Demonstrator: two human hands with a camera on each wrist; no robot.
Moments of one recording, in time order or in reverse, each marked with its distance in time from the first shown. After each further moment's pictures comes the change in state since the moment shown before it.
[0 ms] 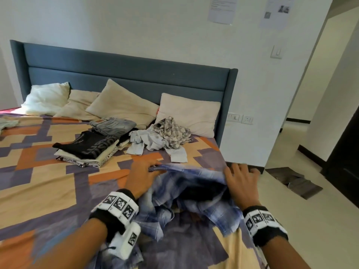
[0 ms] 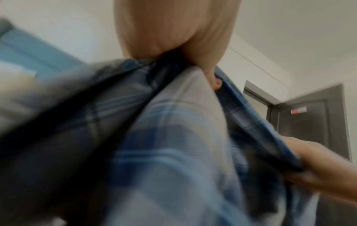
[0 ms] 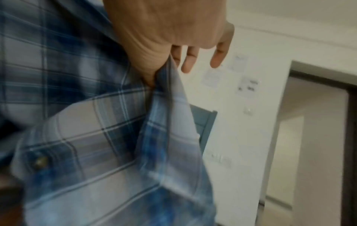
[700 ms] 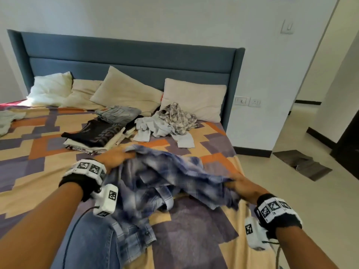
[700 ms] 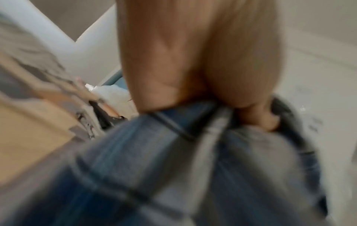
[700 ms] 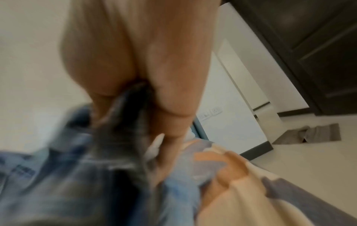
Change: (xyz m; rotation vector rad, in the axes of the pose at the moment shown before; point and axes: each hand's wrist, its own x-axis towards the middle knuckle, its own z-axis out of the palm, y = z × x) left_hand 0.015 -0.065 -0.077 -0.113 -0.406 -0.383; right_hand -0.023 -0.013 0.030 1.304 -0.835 0.316
